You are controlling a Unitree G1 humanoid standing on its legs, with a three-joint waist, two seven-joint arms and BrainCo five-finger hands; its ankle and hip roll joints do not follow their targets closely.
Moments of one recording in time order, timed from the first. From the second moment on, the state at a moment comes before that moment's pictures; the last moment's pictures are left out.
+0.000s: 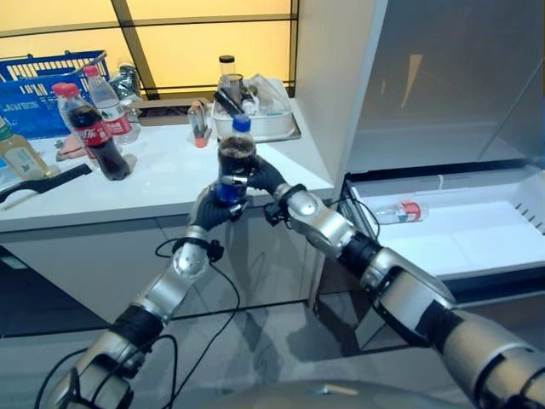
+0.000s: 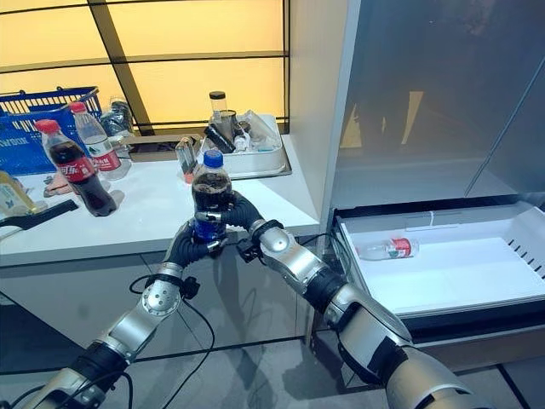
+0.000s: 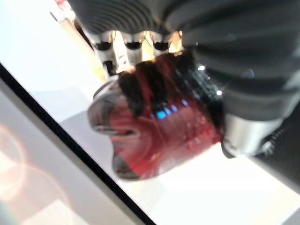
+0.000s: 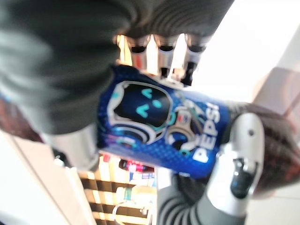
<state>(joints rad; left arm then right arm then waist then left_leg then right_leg) -0.28 0.53 -0.45 0.24 0.03 -0.06 0.38 -0.86 -0.13 0.74 0.59 0.54 -0.03 -0.06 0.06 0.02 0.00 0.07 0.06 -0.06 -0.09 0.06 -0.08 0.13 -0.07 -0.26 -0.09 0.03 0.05</state>
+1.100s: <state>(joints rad) 0.18 0.37 -0.21 0.04 -0.34 -0.12 -0.01 -0.13 -0.59 0.02 -0.04 0.54 -0.02 -0.03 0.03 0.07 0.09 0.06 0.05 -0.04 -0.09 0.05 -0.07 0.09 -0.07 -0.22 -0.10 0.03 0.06</state>
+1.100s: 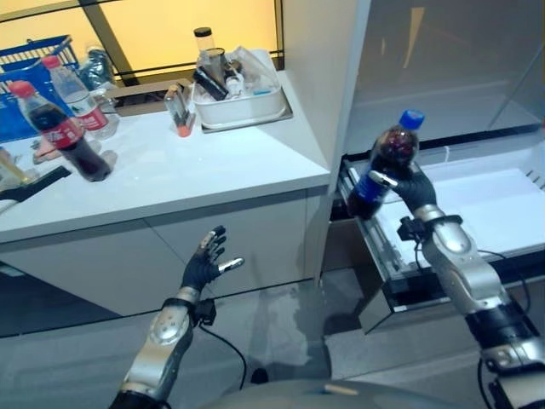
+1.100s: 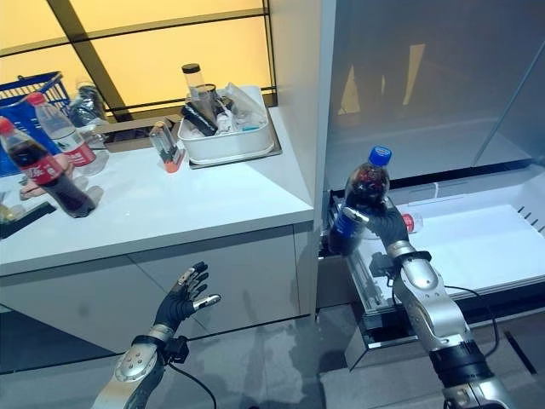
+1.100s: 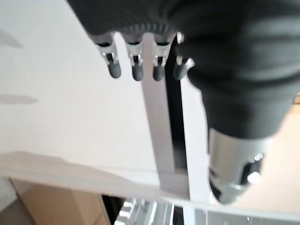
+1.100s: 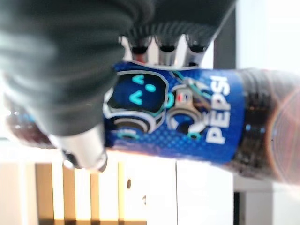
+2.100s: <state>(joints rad) 0.27 0.62 -0.25 -0.28 -0.47 -0.11 -0.13 -0.57 -0.83 0.31 1.01 0.23 -0.02 -0.10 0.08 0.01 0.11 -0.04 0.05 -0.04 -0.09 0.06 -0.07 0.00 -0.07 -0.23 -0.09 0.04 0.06</state>
